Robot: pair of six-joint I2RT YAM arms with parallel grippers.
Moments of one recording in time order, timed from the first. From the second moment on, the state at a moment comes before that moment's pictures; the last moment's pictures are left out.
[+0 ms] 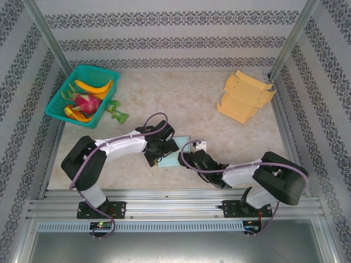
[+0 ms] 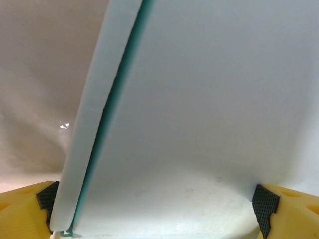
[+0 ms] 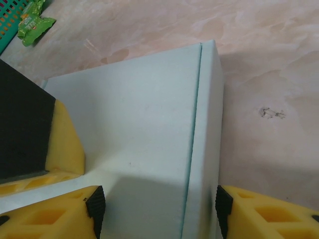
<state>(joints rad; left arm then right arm) -0.73 1.69 1.05 -0.62 0.13 -1.30 0.94 1.45 0.31 0.54 0.29 0.78</state>
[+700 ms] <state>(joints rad) -0.74 1.67 1.03 -0.60 0.08 -1.29 0.95 1.26 0.28 0.37 0.26 0.73</state>
